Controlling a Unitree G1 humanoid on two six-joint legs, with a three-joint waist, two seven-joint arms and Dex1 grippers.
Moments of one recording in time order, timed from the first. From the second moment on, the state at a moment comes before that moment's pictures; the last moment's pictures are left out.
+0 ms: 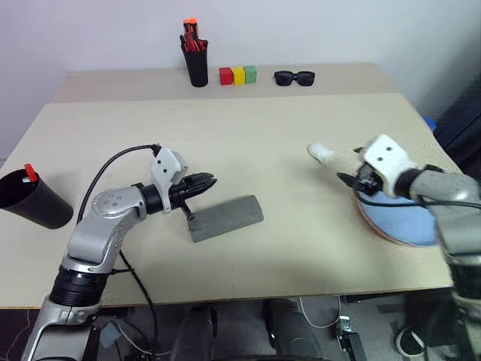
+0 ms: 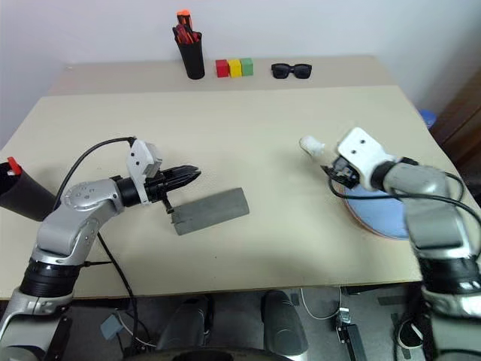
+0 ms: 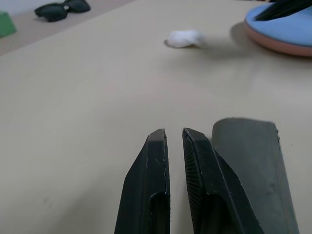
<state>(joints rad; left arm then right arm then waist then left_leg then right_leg) -0.32 0.59 -0.01 -0.23 -0.40 0.48 -0.78 -0.48 -0.75 0.00 0.02 -0.04 0.43 0.71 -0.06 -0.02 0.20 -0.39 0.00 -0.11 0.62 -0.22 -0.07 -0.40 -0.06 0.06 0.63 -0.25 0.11</state>
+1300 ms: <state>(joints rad) -0.23 0.58 0.07 -0.22 -0.36 0.45 -0.65 -0.16 -0.89 -0.29 -0.09 0.01 0.46 0.67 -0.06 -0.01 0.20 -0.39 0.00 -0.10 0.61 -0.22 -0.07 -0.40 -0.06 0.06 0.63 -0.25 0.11</state>
